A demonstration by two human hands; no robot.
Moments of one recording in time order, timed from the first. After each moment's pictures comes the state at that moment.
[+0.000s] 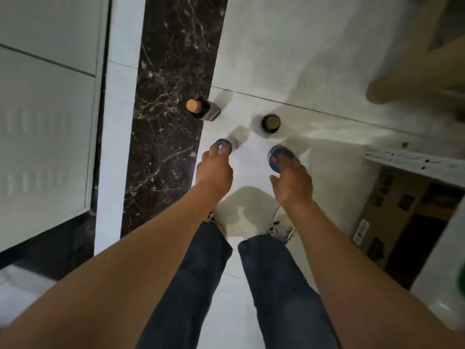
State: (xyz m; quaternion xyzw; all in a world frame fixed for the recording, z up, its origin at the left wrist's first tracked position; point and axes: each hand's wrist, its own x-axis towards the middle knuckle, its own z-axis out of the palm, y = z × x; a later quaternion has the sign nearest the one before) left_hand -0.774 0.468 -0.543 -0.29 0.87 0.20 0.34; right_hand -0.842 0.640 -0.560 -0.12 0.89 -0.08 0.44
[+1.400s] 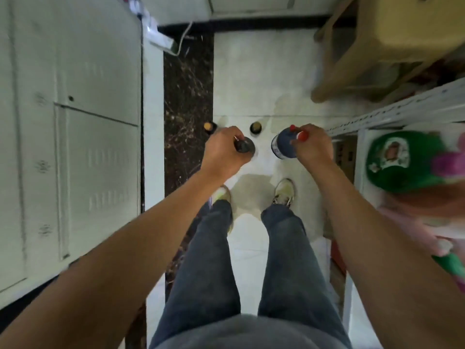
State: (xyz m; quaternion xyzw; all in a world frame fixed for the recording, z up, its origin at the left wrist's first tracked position) left_hand -0.763 0.489 -0.185 -0.23 0.90 0.35 0.14; right_hand -0.846 0.680 -0.230 0.12 0.91 -0.24 0.31
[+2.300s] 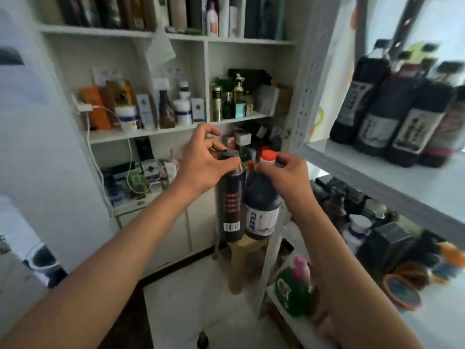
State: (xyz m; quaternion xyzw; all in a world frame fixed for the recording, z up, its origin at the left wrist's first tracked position) left_hand -0.809 0.542 0.344 0.22 0.78 0.57 -0.13; right_hand -0.760 0.715 0.324 0.08 0.76 -0.59 -0.25
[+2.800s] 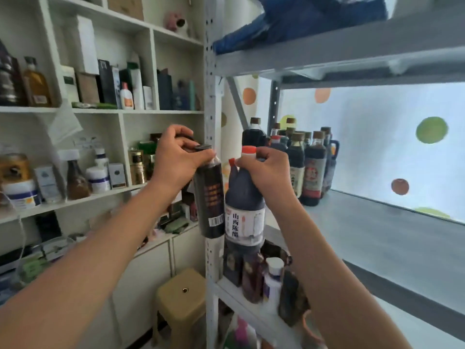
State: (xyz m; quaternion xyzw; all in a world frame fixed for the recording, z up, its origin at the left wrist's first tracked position) left_hand -0.806 0.696 0.465 0.30 0.68 0.63 -0.19; right_hand -0.710 0.843 0.450 0.09 0.71 -0.55 -0.43
